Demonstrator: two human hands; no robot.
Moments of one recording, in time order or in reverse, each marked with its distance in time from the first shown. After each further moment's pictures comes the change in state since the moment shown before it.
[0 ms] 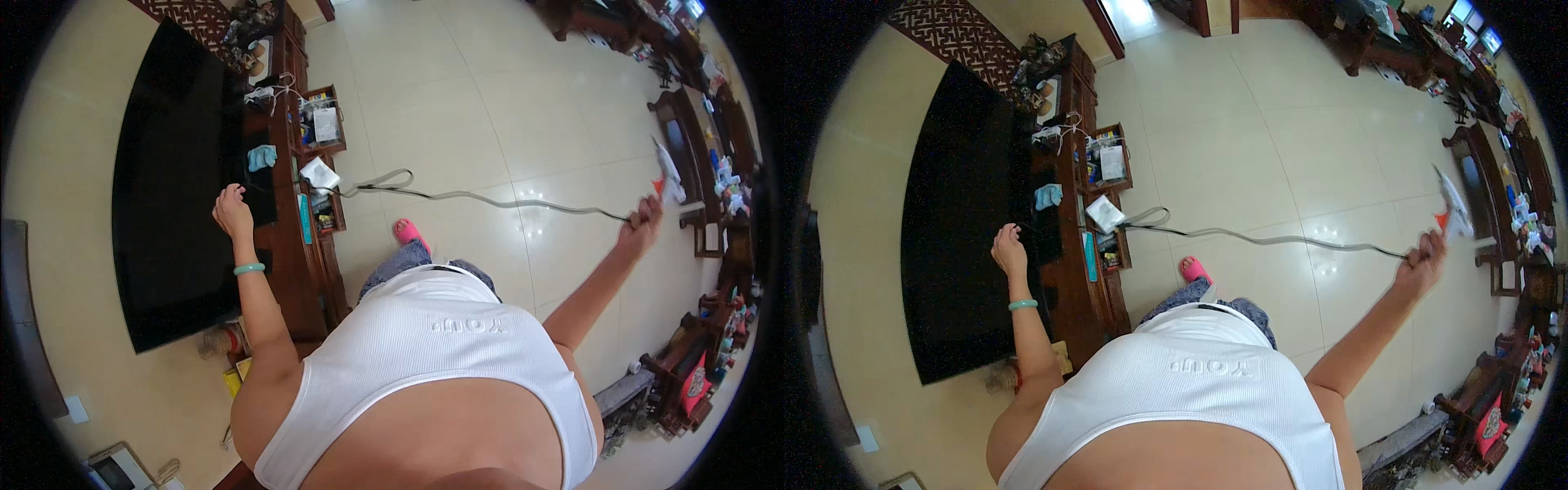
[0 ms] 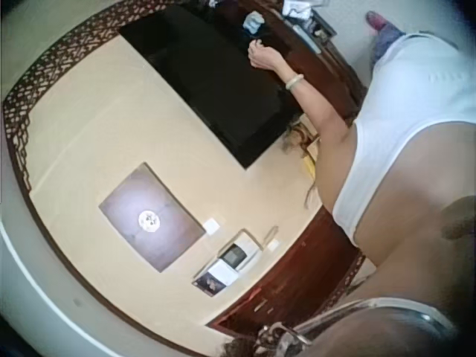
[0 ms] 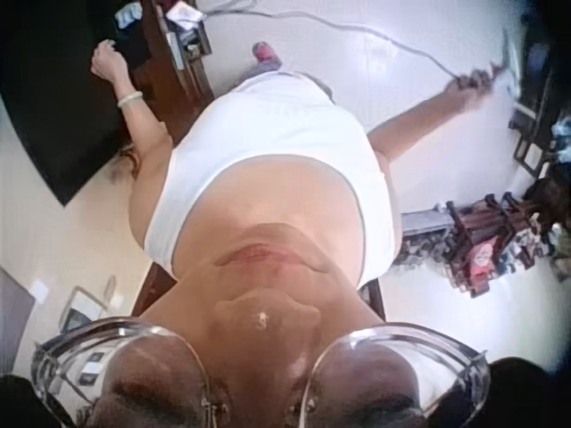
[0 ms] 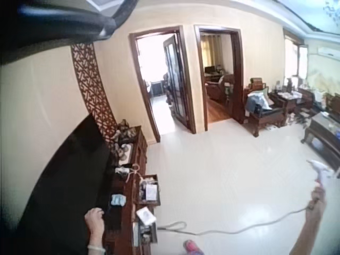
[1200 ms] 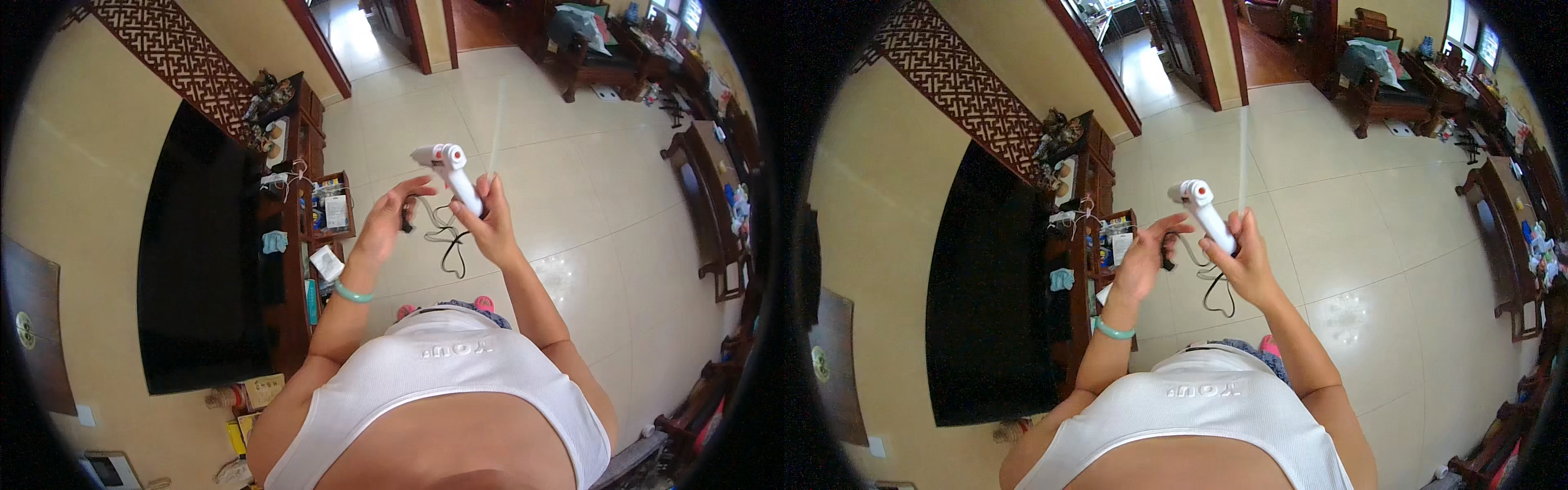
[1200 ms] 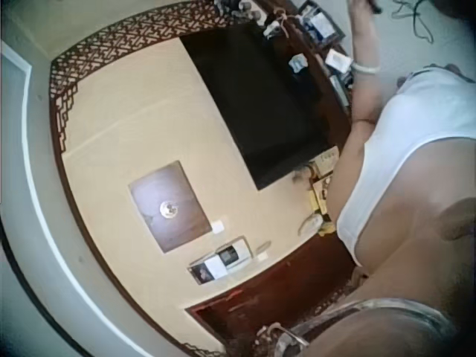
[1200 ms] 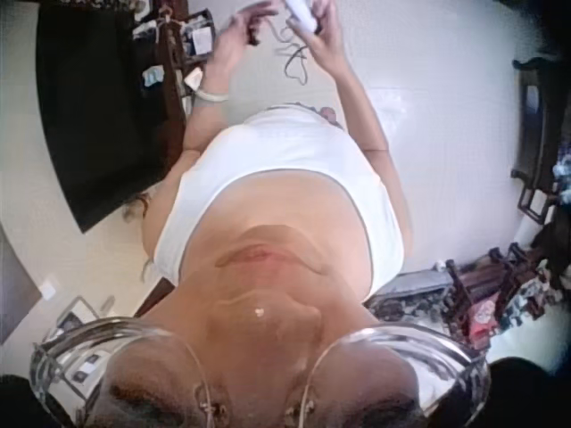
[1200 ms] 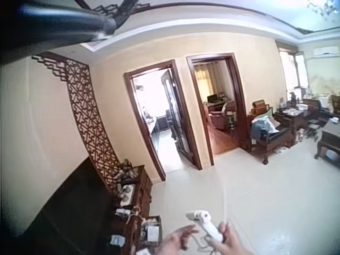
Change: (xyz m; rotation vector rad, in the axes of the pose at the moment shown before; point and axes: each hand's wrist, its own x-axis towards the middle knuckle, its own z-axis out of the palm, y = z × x) left_hand 0.067 0.433 -0.038 -1.803 -0.878 0.252; right_hand 0.018 0.106 0.242 -0.181 -0.997 0.095
